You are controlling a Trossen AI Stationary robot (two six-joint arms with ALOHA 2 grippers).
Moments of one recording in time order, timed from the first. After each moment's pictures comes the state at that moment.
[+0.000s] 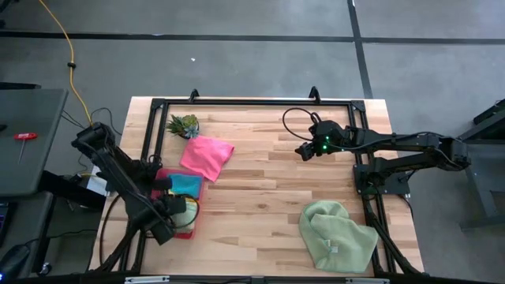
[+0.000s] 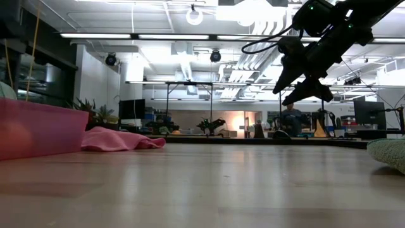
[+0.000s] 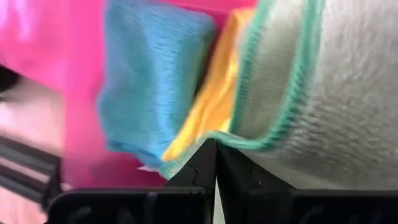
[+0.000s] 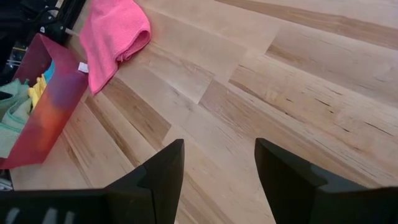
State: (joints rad) left arm -0.80 1.46 0.94 -1.28 -0.28 -1.04; right arm -0.31 1.06 0.57 -0.26 -0.06 0.79
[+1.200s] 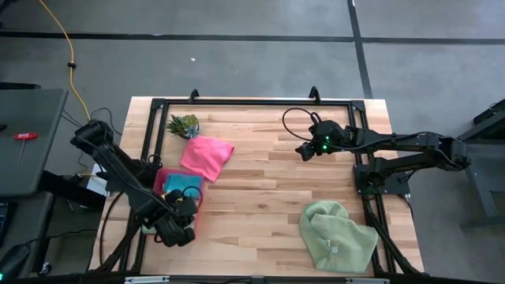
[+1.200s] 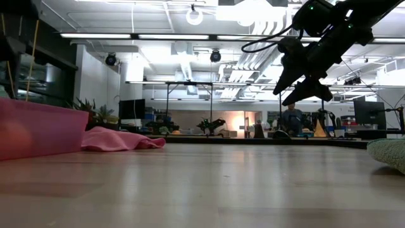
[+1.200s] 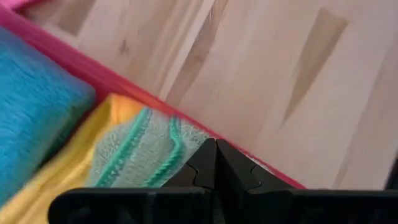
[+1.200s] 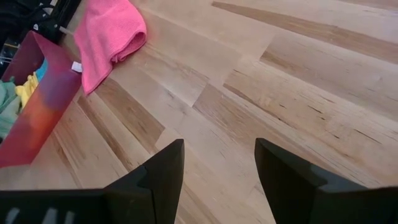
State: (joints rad) left arm -0.74 1.42 0.85 -0.74 -0.34 -1.27; right arm -0.31 1.06 0.57 -0.26 -0.04 0.75
